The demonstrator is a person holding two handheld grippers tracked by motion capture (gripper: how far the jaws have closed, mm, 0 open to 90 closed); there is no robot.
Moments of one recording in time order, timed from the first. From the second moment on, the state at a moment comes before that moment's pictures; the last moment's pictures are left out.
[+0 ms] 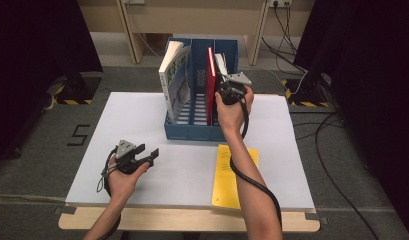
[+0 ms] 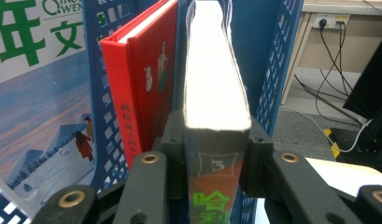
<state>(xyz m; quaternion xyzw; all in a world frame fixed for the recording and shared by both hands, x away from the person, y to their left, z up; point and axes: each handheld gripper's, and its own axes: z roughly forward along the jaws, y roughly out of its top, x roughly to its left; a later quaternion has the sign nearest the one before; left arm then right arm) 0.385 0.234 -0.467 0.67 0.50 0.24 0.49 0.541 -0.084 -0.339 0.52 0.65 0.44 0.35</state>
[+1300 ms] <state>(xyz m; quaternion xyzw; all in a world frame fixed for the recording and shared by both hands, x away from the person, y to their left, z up) 0.386 0.235 -0.468 0.67 0.50 0.24 0.49 0.560 -0.081 -0.331 0.53 0.66 0.41 0.33</state>
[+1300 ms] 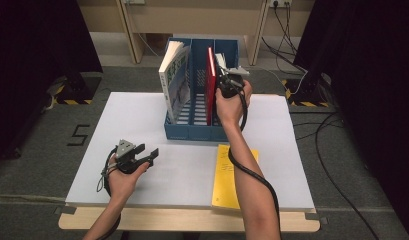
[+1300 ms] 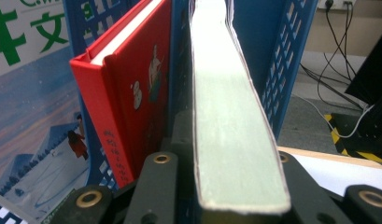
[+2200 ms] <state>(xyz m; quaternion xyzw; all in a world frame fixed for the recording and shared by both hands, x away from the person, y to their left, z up) 0.388 0.237 -0.469 0.67 0.50 0.24 0.49 0.590 -0.075 -0.331 0.53 0.63 0.44 0.35</state>
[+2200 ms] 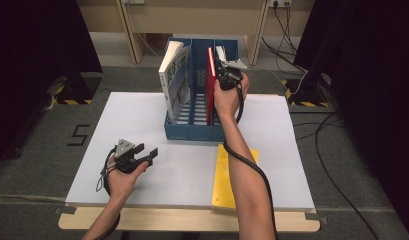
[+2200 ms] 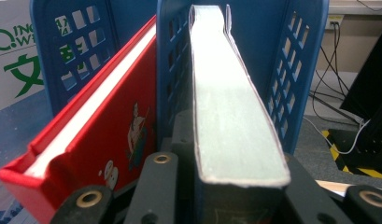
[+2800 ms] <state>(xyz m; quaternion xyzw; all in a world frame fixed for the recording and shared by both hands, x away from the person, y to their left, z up) 0.386 0.236 -0.470 0.67 0.50 0.24 0.49 0.585 -0.076 -0.337 0.53 0.65 0.43 0.34</state>
